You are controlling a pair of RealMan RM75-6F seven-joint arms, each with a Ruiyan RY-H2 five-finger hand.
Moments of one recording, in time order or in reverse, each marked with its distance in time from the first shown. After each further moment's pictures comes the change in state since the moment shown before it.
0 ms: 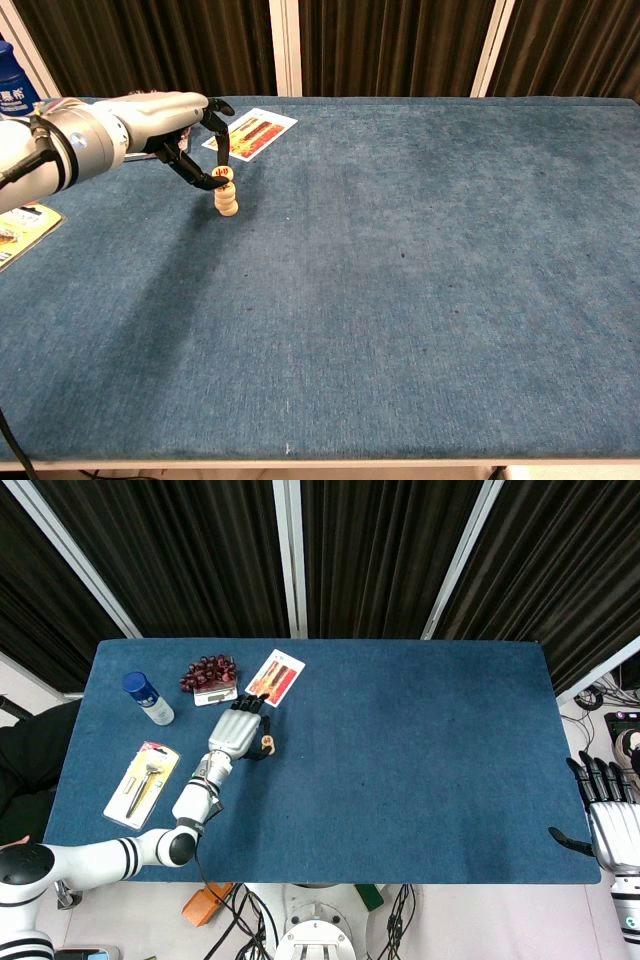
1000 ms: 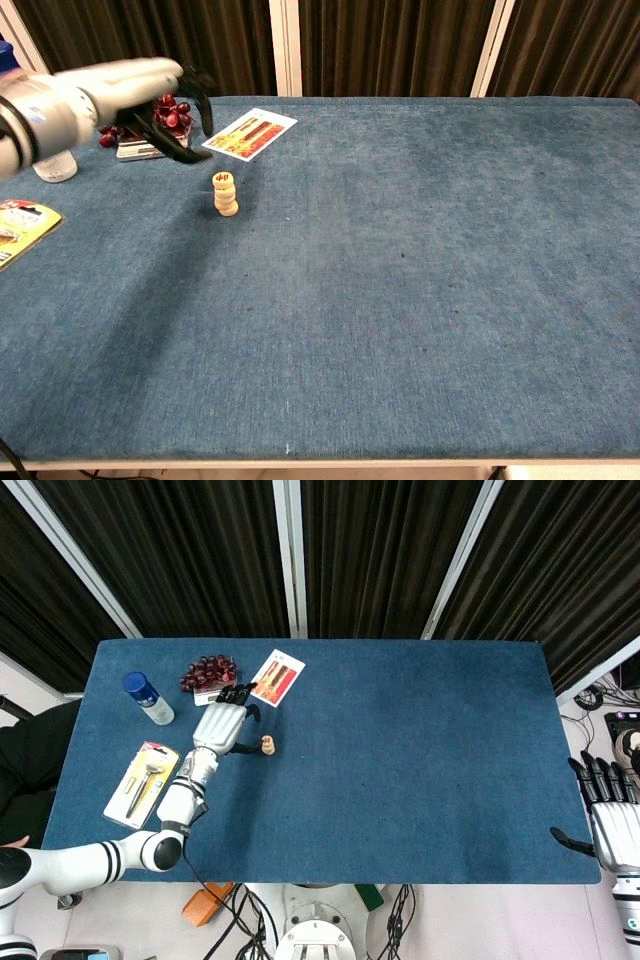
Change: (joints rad) left arm 0.046 0.090 0.008 -0.097 0.063 0.103 -0.081; right arm -0.003 0.009 0.001 -0.006 0.002 0.004 0.000
